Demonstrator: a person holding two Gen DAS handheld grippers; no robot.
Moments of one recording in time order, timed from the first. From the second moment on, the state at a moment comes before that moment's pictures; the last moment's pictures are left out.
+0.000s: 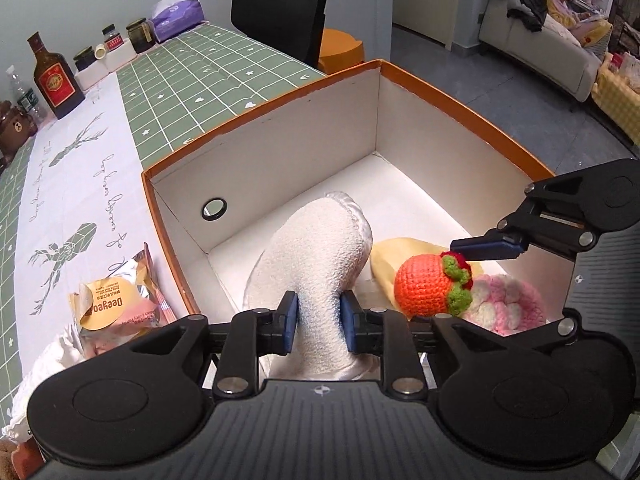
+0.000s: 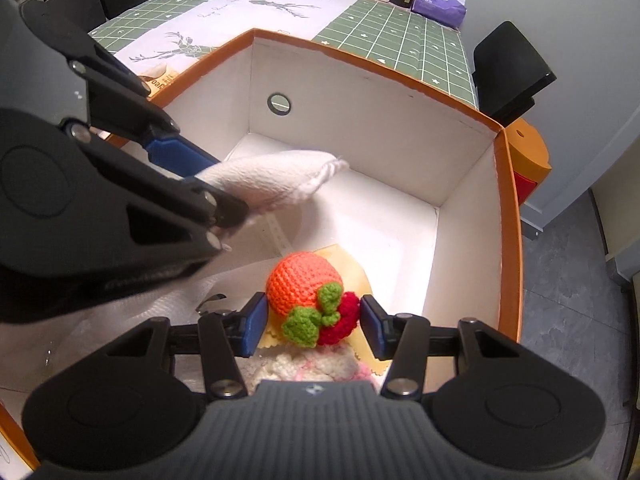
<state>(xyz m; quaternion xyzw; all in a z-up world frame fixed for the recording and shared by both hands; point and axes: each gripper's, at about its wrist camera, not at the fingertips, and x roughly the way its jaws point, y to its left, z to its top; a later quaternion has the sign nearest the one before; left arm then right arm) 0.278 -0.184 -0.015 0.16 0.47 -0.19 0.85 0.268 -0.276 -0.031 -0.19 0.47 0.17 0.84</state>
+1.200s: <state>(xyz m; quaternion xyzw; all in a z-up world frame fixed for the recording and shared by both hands) 0.135 -0.038 0.037 -0.04 0.27 -0.10 0.96 0.145 -0.188 0.037 -0.19 0.27 0.16 0.93</state>
